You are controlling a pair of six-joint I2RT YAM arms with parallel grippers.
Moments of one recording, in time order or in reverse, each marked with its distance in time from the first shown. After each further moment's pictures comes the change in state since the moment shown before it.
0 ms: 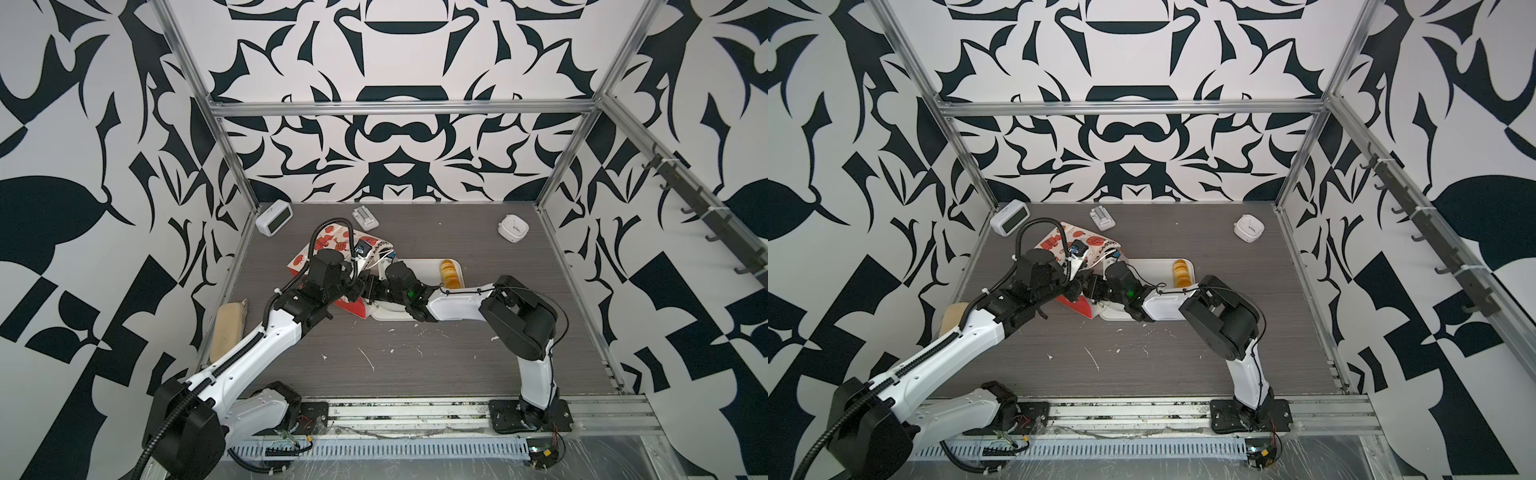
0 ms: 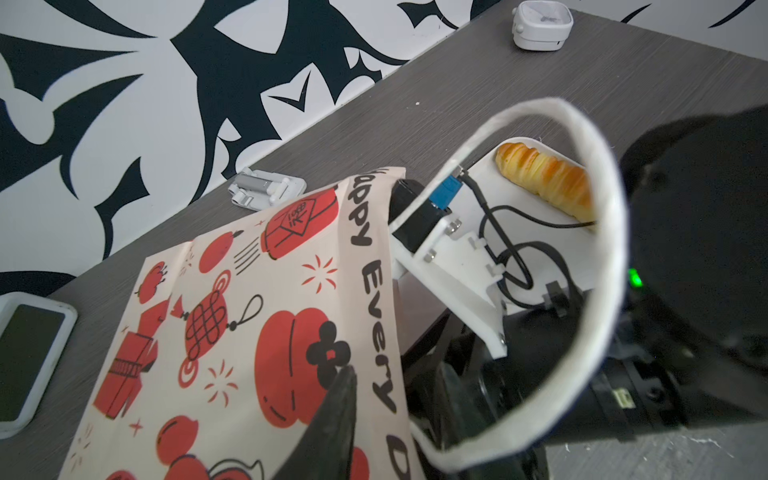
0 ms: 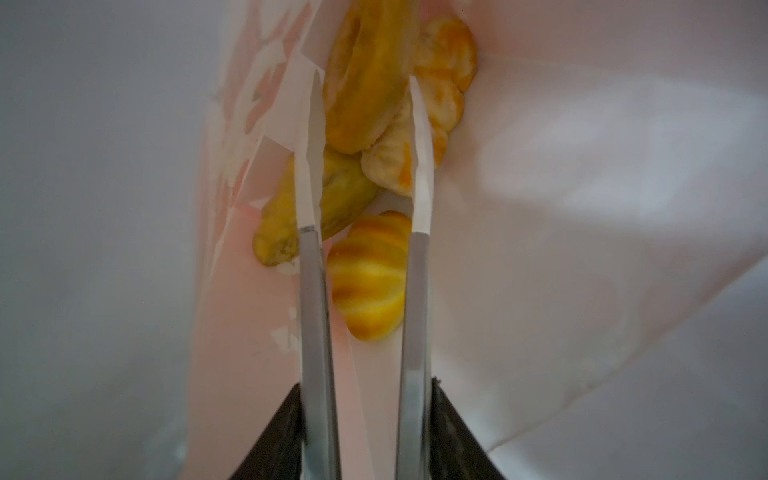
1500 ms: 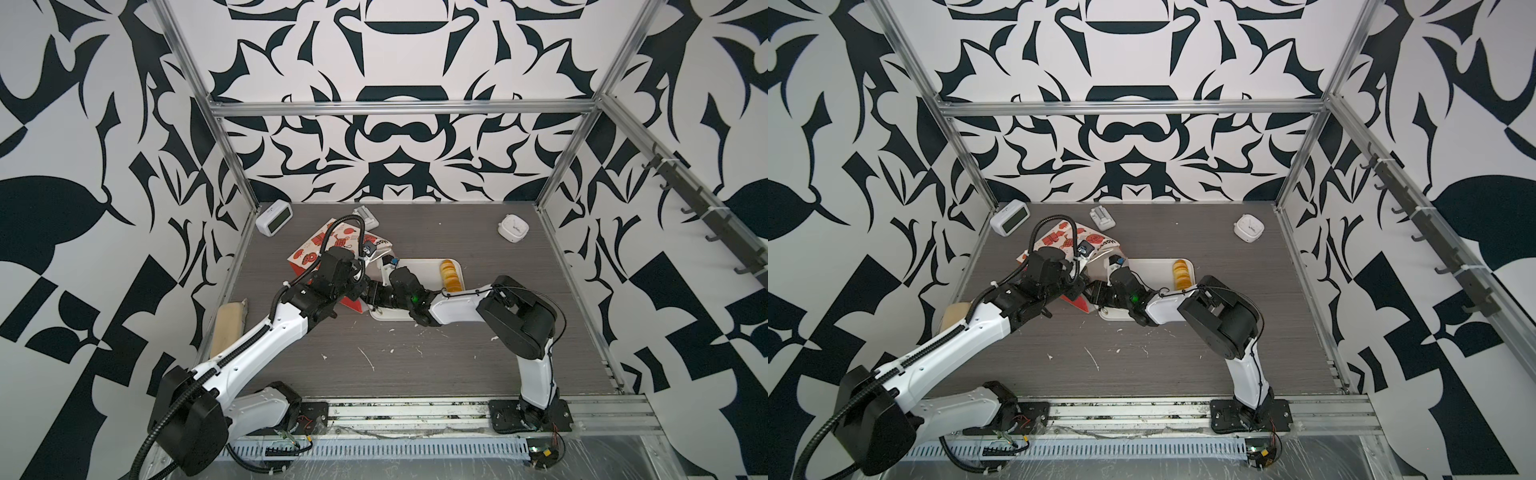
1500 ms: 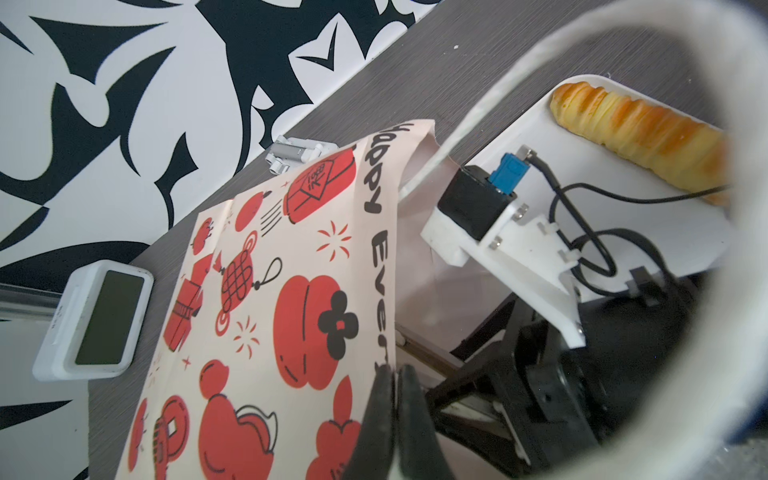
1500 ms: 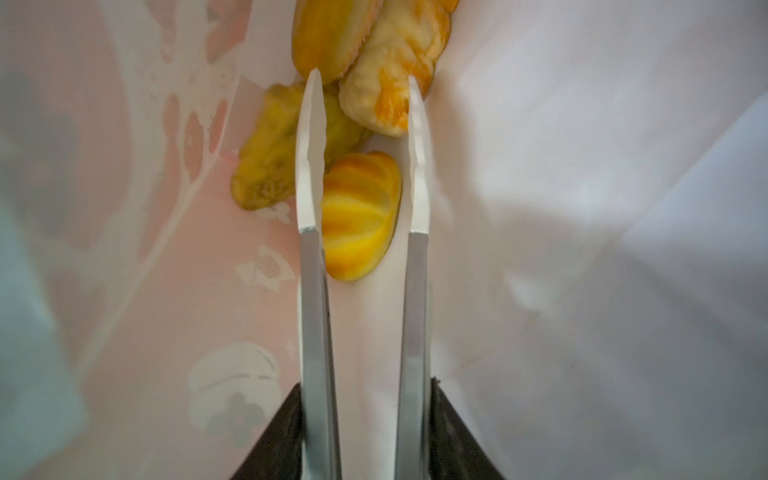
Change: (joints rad) left arm -0.045 0.025 0.062 -0.106 -0.183 0.050; right arm -0.007 0.006 -0.089 0.061 -0.056 0.054
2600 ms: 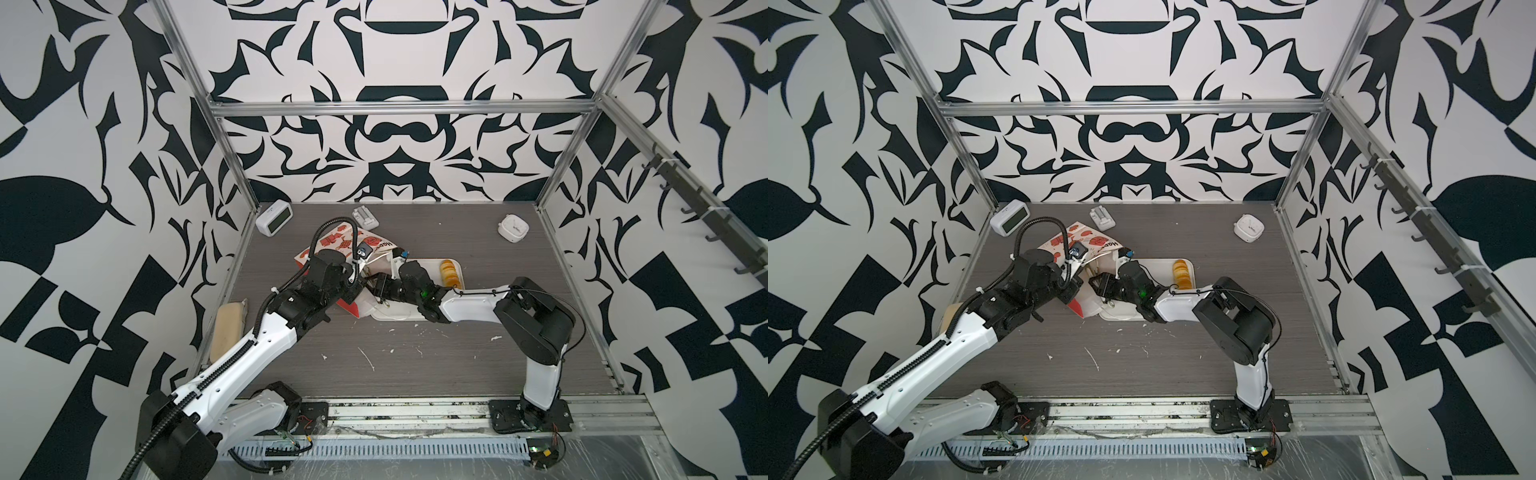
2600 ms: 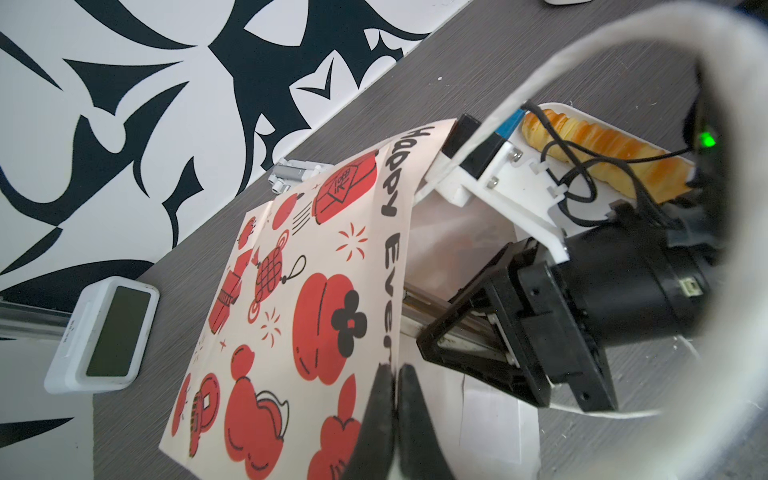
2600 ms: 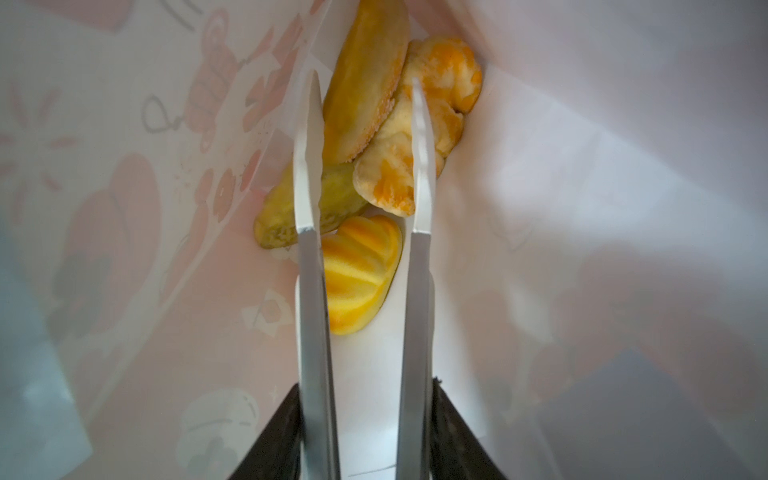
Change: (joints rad) left arm 0.000 -0.090 0.000 -0.046 0.050 0.011; right arm -0.040 -0.102 -0.031 -0.045 0.038 -0.018
